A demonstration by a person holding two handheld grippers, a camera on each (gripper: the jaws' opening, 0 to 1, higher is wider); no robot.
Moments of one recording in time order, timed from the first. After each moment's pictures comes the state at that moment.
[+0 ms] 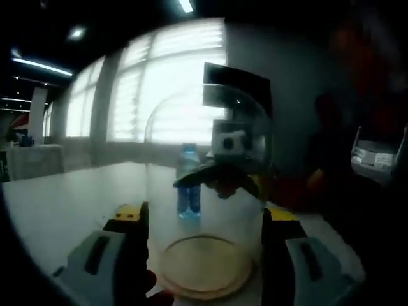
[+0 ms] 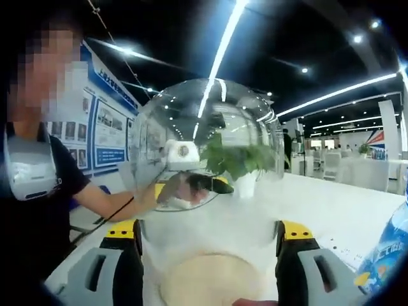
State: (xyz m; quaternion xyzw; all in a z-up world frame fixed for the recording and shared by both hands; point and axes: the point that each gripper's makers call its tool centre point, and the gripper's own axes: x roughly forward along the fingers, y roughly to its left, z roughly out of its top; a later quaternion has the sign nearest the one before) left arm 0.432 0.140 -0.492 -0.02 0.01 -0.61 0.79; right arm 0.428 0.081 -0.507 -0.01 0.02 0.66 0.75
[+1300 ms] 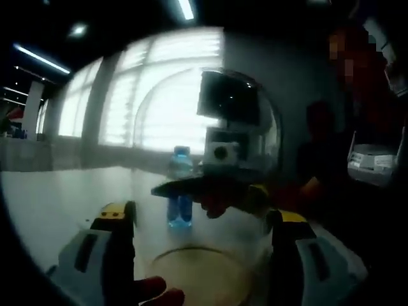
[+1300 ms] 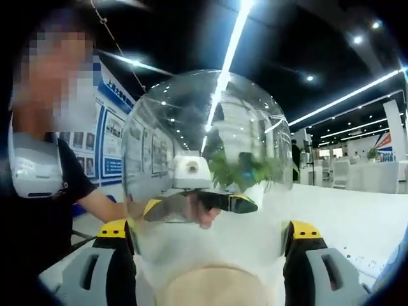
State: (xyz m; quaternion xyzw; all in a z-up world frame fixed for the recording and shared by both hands) left arm 0.431 0.110 -0.498 -0.05 -0.01 -0.63 0.77; right arm 0.429 0.096 -0.507 0.03 -0.02 0.68 0.73
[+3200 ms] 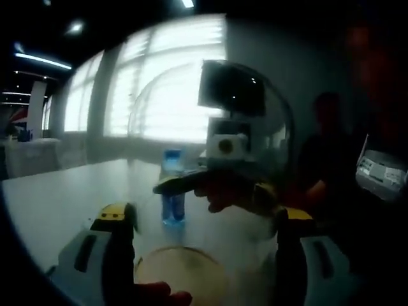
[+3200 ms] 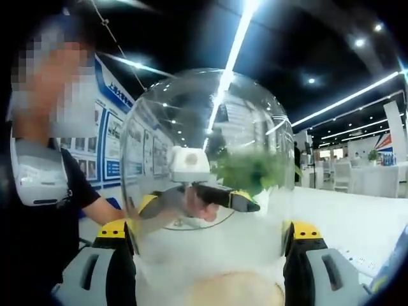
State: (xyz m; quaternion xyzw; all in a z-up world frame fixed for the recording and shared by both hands) left arm 0.395 0.103 -0.470 -0.01 0.04 -0.61 0.79; right arm 0.391 0.097 -0.476 0.03 -0.01 0.68 0.73
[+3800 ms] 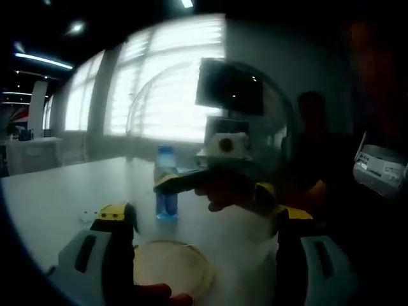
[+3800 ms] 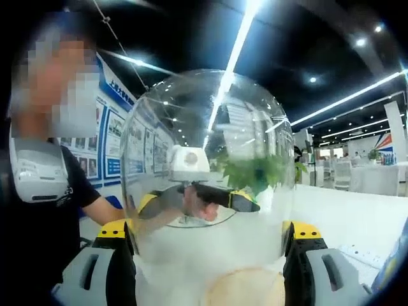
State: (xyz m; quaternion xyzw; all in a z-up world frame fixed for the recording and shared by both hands) left arm 0.374 0.109 -0.478 -0.02 0.03 -0.61 0.79; right arm 0.365 0.101 -0.482 0.02 -0.01 0.68 0.73
